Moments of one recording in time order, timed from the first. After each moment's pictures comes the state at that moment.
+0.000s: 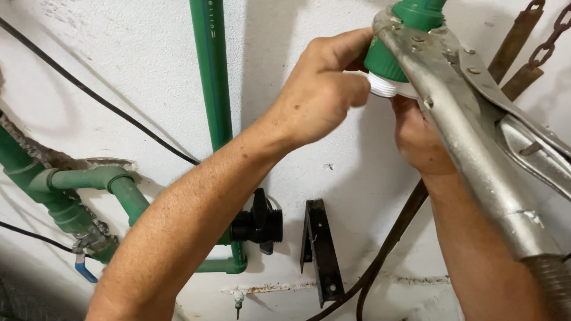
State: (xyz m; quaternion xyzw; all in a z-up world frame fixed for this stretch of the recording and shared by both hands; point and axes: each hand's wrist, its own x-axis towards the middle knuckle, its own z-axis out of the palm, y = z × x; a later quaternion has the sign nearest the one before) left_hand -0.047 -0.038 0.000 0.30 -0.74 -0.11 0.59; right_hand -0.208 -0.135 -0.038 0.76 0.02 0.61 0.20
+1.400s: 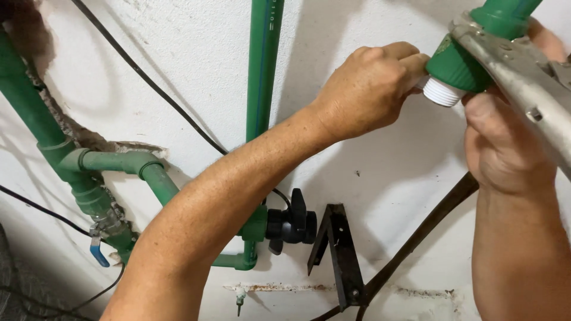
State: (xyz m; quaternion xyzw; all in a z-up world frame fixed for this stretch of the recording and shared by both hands) left_hand 0.004 -0.083 -0.011 0.34 -0.74 0.39 0.43; right_hand -0.192 -0.130 -0.024 0.78 0.14 0.56 -0.23
